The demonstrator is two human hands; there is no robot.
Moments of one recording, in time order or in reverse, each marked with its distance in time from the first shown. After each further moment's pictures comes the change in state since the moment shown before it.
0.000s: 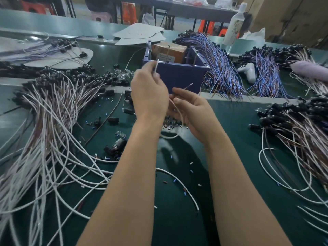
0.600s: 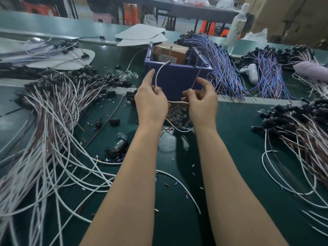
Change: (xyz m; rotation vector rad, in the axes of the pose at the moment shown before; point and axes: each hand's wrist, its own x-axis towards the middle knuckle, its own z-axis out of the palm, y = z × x) left_hand -0.004 -0.016 0.010 -0.184 -0.159 -0.214; right_hand 0.020 0.003 0.001 -0.351 0.464 -0.288
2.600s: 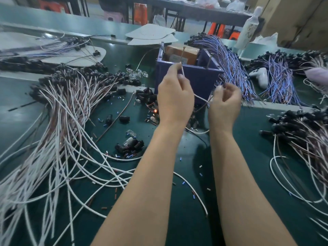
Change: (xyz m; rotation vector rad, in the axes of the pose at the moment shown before) left_hand -0.009 0.018 0.011 -0.031 0.072 0.256; right_hand 0.003 -0.006 -0.012 -0.102 0.242 0.012
